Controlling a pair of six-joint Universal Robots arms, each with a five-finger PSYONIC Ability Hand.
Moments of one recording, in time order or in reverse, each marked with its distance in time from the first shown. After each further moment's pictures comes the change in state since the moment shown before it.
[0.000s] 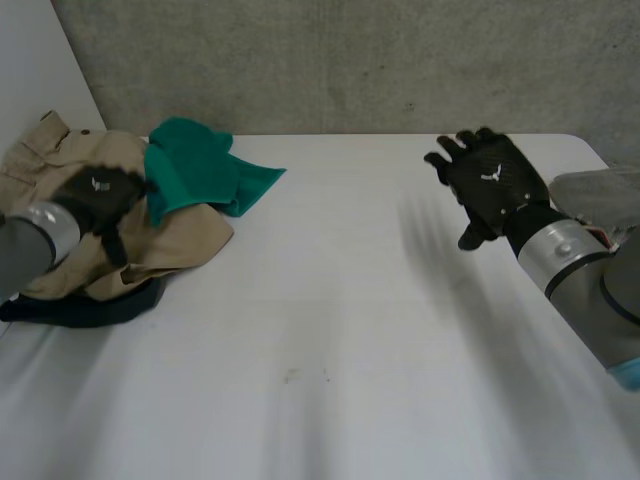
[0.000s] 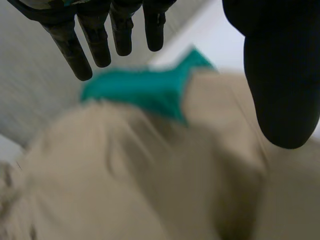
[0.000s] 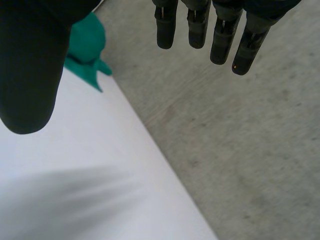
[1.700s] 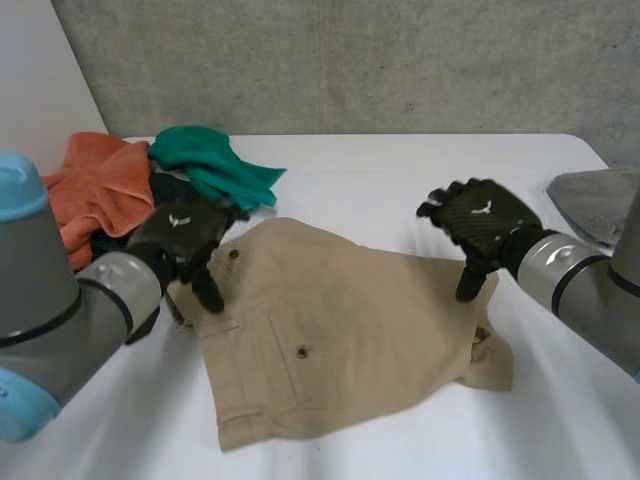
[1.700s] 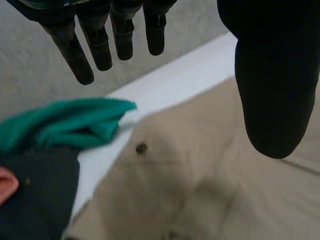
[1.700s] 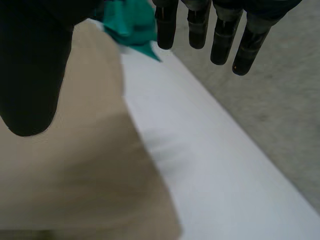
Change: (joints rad) left arm -0.383 0.285 -0.293 0.057 -0.207 -0.445; right arm 0.032 0.001 -0.127 0.448 0.053 0.001; left_hand 0.039 0.040 0.031 0.038 0.019; right_hand 0.000 0.000 0.000 0.000 0.000
